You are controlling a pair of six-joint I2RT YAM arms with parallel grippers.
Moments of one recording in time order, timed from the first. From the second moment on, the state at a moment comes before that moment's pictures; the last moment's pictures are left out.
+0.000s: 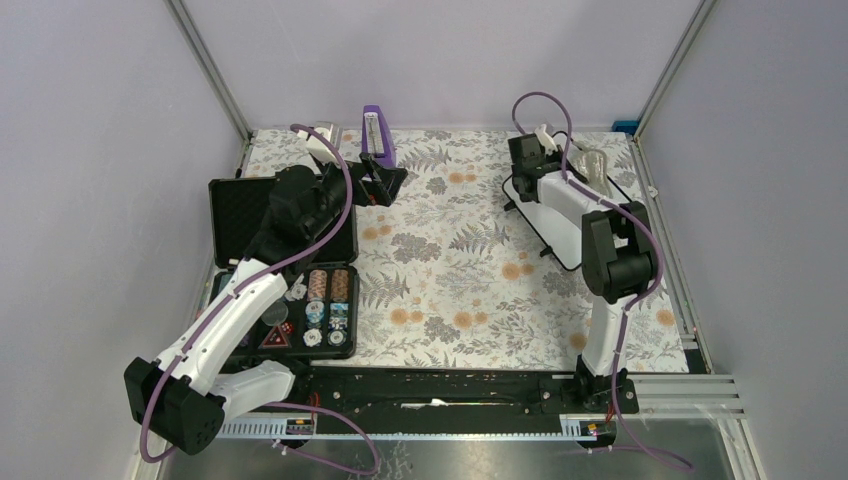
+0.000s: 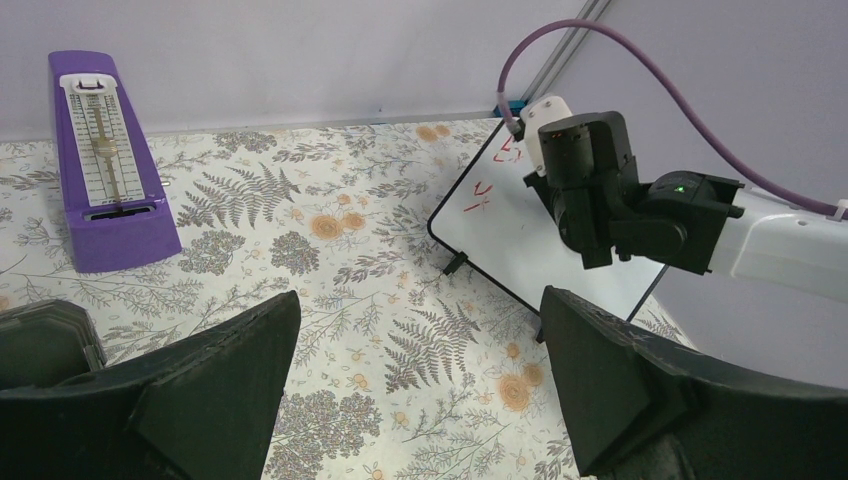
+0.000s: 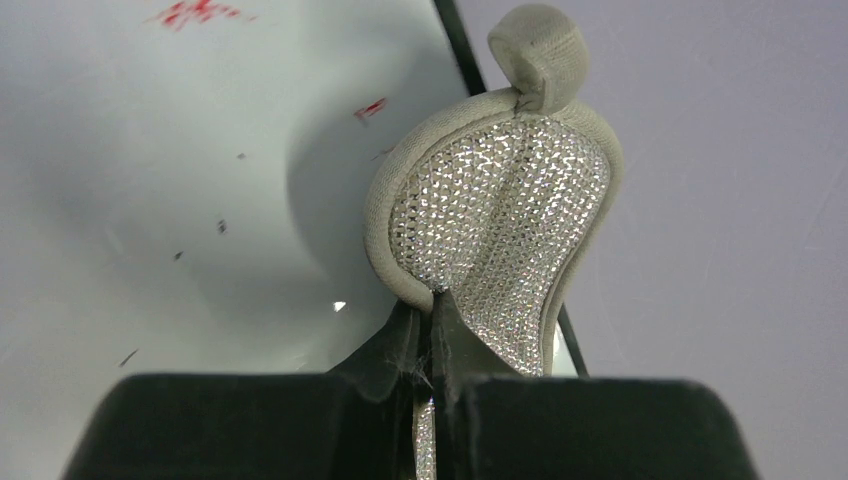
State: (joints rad) left arm -0.46 1.08 1.01 0.04 0.13 -0.40; right arm 0.29 1.99 1.45 -0.33 1.07 -0.31
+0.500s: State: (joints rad) left arm -0.46 1.08 1.01 0.04 0.13 -0.40; right arm 0.50 1.97 1.38 -0.42 0.72 -0.19
